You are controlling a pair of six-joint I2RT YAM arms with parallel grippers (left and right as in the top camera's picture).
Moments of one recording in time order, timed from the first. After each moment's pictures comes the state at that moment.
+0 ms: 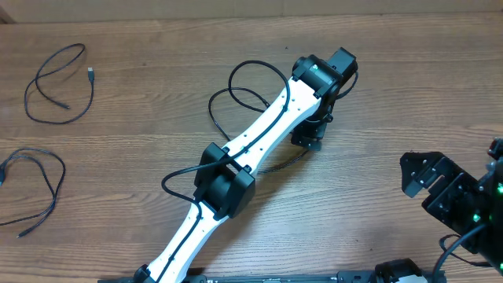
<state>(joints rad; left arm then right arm) -0.77 2.52 2.55 -1.45 0.10 -2.04 0.19 0.95 1.74 -1.64 0.06 0.78</state>
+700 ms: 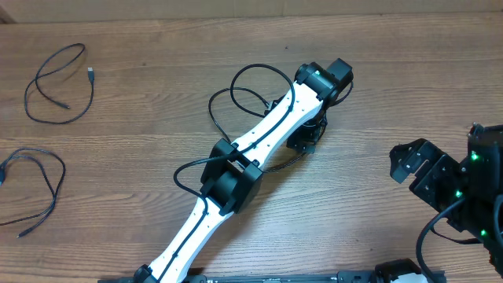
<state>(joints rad) -0.76 2.62 2.55 -1.45 0.01 -2.07 0.19 1.03 1.71 -1.64 0.06 0.78</state>
